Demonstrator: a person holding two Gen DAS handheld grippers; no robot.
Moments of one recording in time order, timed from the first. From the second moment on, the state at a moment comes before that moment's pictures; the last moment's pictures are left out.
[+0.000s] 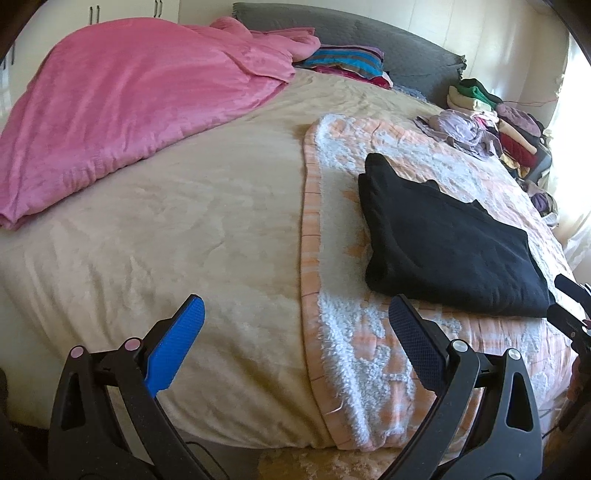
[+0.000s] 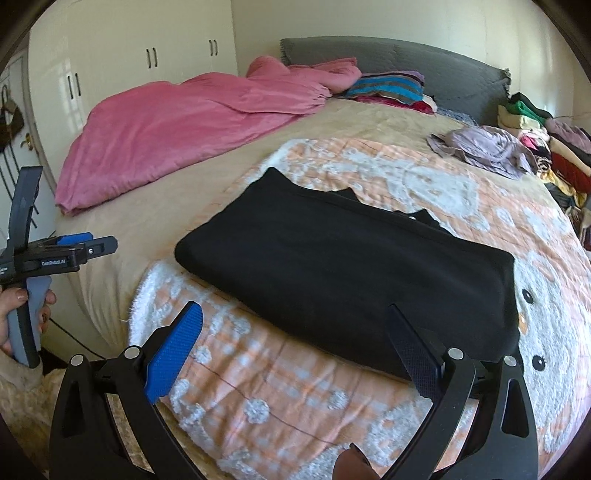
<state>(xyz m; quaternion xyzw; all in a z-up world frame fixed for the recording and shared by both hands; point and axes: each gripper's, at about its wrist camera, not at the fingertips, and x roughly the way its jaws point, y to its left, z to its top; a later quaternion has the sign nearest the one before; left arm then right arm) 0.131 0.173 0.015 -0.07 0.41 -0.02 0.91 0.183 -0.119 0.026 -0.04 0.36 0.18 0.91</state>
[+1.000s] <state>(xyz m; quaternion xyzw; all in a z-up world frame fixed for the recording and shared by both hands) 0.174 0.152 0.022 -0.03 0.43 -0.02 0.90 0.201 -0.059 0.011 -0.12 0.33 0.22 0.91</state>
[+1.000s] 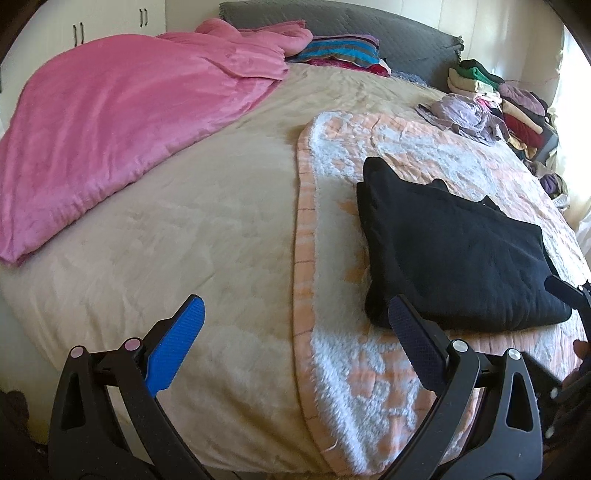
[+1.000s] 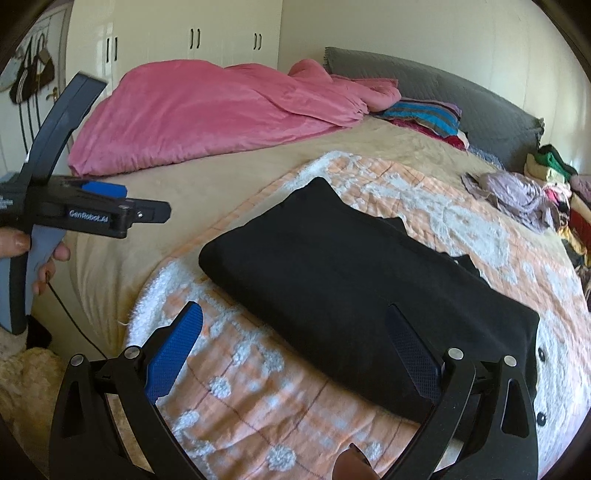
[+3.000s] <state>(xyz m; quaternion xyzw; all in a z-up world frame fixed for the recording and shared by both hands) 0.333 0.116 -0.018 -0.04 0.52 -0.07 0.85 0.284 0.012 -0.071 -0.28 0.28 0.15 0.90</state>
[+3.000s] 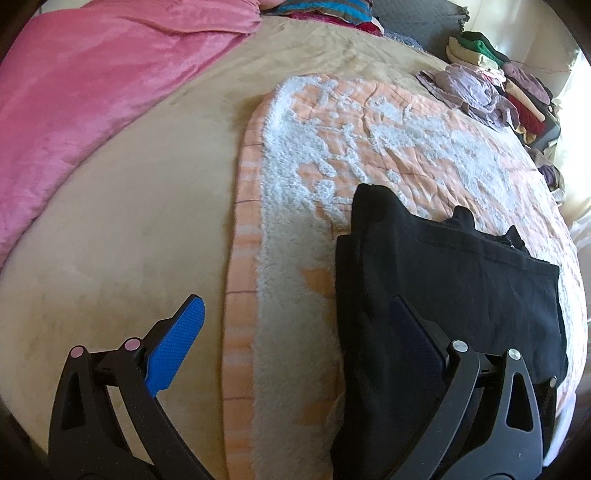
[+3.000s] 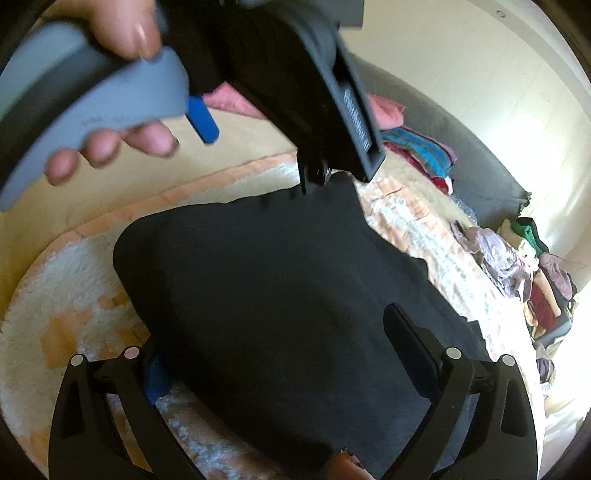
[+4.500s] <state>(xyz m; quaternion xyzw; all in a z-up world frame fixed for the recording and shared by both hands) 0.343 0.043 -0.006 -0.08 0.53 -0.20 0.82 0.216 -0.038 -0.012 -0.19 0.20 0.18 0.94</state>
